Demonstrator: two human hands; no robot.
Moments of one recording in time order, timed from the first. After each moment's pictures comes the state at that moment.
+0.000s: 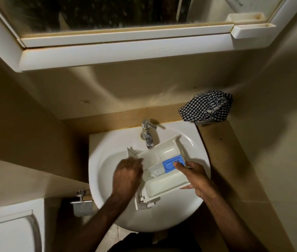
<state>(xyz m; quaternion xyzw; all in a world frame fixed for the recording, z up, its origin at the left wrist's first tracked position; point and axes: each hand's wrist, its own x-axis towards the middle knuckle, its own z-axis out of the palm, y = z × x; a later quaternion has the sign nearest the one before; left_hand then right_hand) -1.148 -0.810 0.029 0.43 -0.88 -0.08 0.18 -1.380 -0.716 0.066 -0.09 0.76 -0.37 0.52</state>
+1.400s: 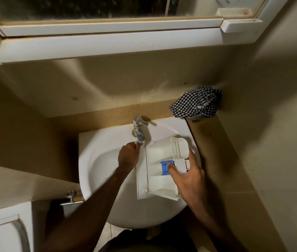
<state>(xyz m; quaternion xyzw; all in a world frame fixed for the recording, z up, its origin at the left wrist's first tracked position) -1.215 -0.873 -0.002 0.60 -0.69 -0.39 0.11 -1.331 -0.686 0.125 -0.28 0.85 -0.36 0.26</state>
